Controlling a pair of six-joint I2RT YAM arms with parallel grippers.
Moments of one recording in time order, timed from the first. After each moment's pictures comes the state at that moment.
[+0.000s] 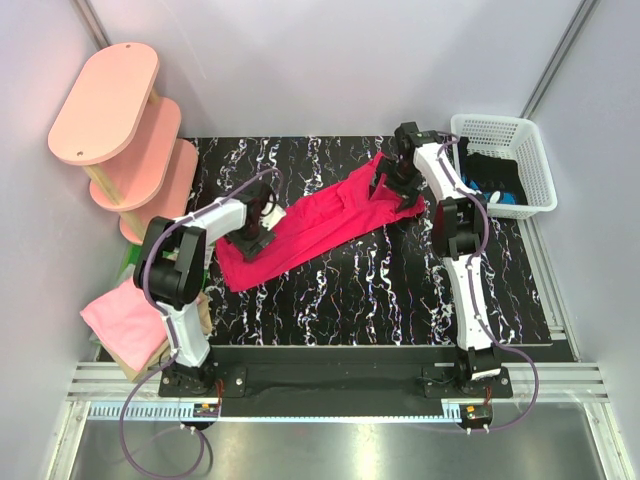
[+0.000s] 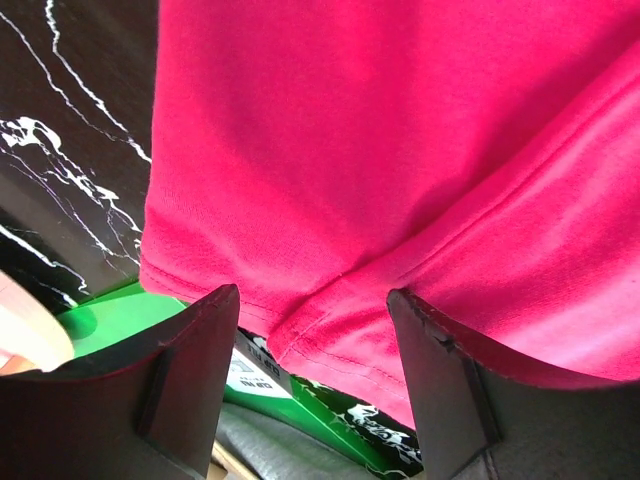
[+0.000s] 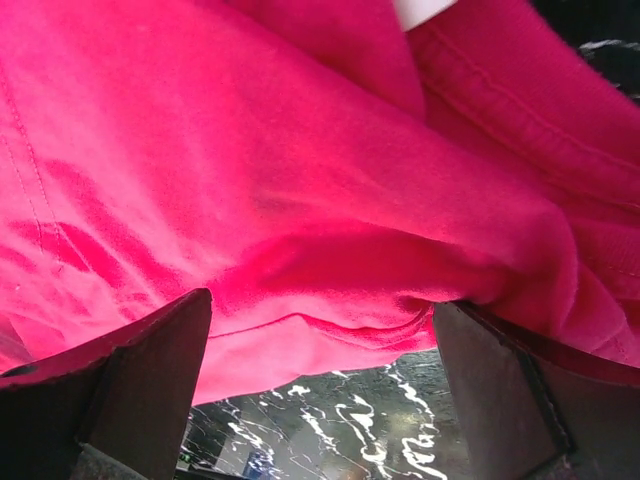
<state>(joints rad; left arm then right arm) -0.30 1.88 1.24 -0.72 -0.22 0.44 0.20 2.62 2.48 -1.19 -0.20 0.58</state>
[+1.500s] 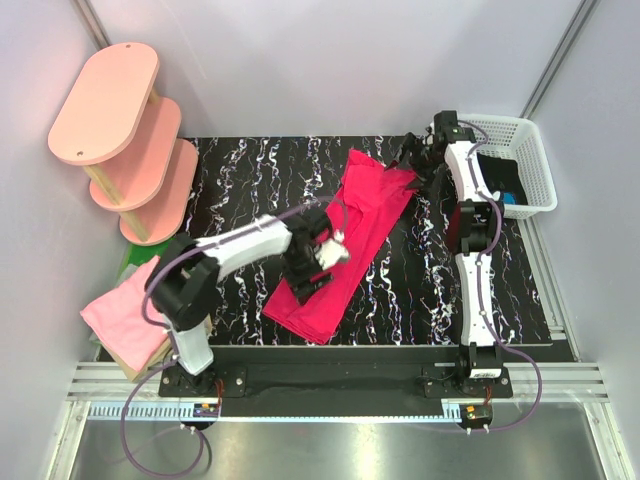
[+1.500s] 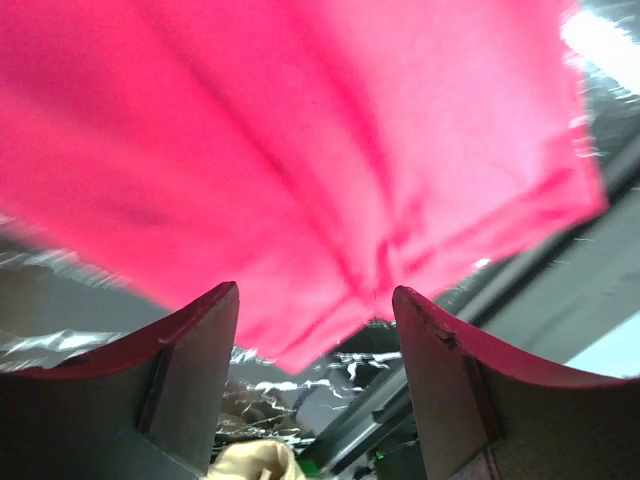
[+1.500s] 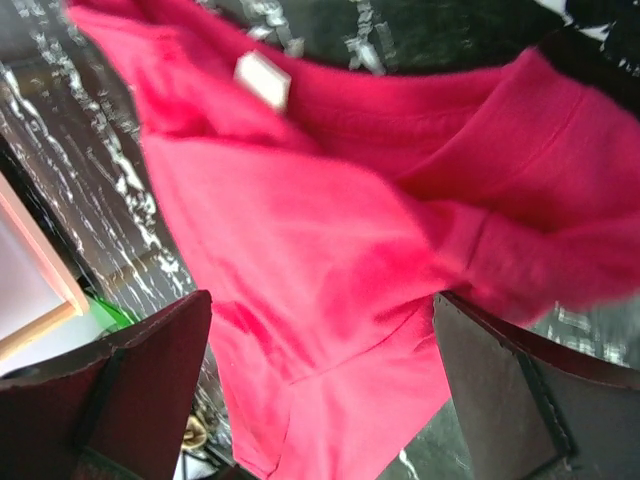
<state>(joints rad) -0.74 1.81 1.26 -0.99 0.23 0.35 0.03 2.77 2.75 -1.08 -0.51 0.55</state>
